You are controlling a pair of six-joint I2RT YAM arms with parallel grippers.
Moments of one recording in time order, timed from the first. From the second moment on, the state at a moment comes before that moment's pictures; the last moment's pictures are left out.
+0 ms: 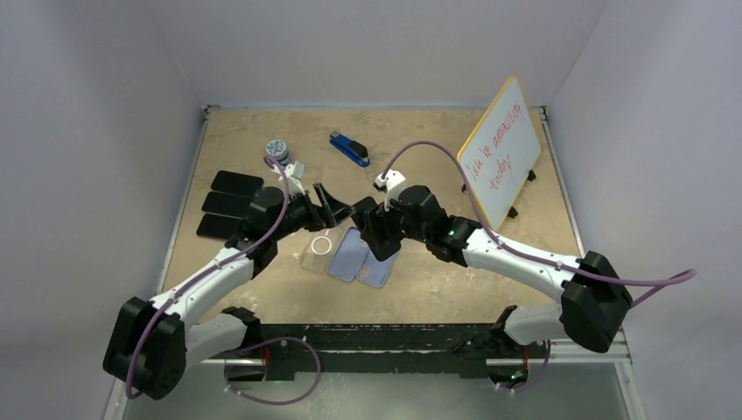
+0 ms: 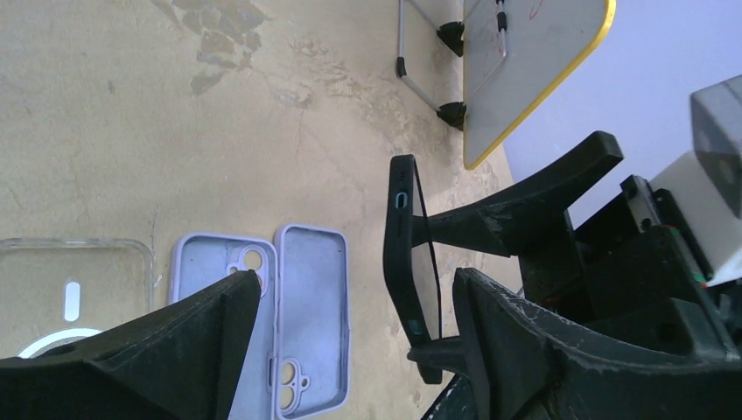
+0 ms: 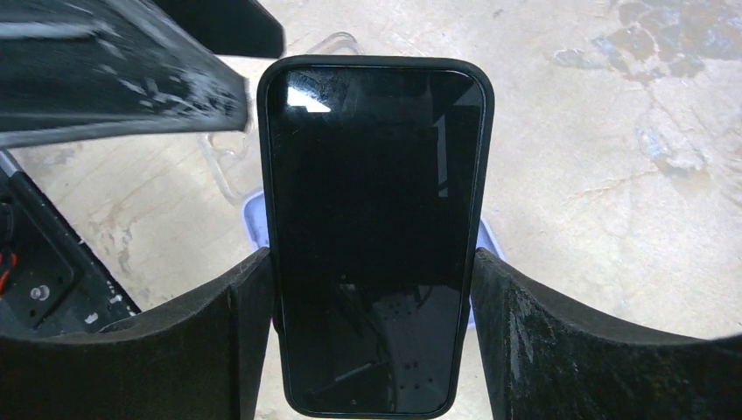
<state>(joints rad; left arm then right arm) -0.42 1.07 0.54 0.23 0.36 -0.76 0.86 1.34 0.87 -0.11 -0.01 0.24</state>
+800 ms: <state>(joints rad) -0.47 1.19 0.51 0.49 0.46 -0.83 0.88 1.35 0.85 0.04 -0.08 0.25</state>
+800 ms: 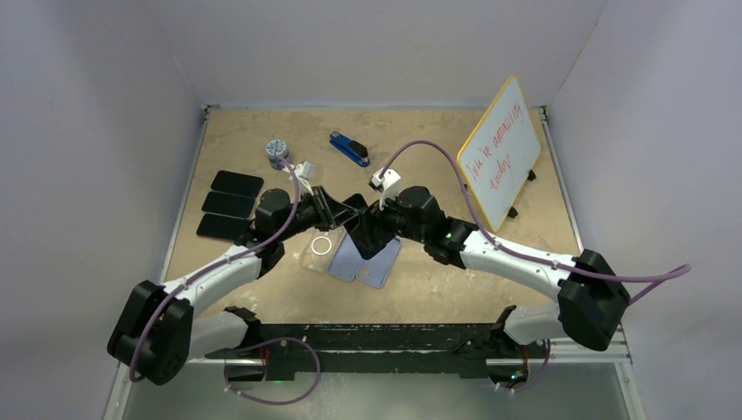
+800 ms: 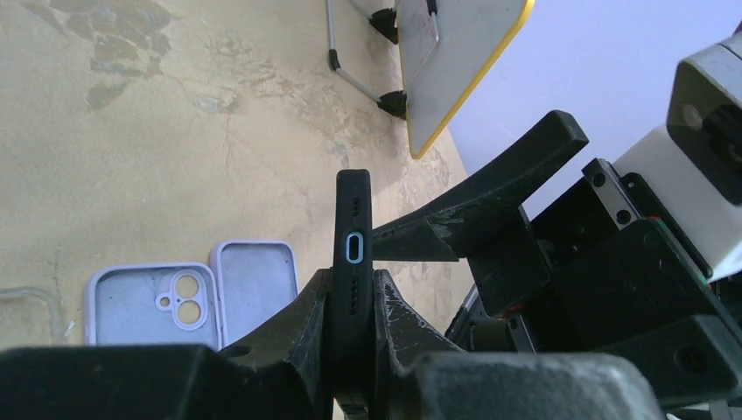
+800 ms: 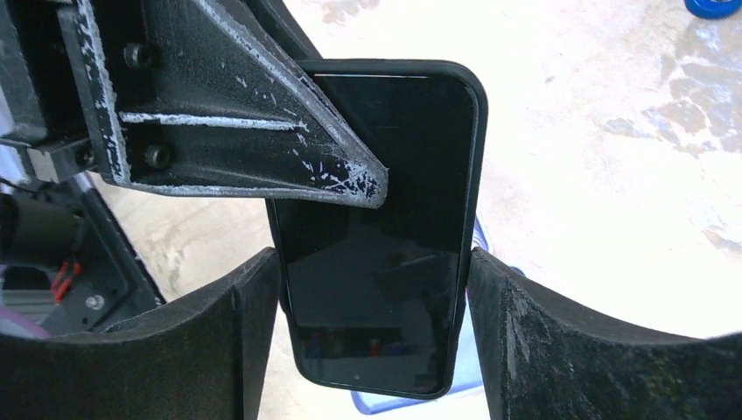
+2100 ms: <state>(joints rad) -0.33 0.59 0.16 0.69 0.23 -1.26 0.88 1.27 0.47 0.88 -0.38 0.52</state>
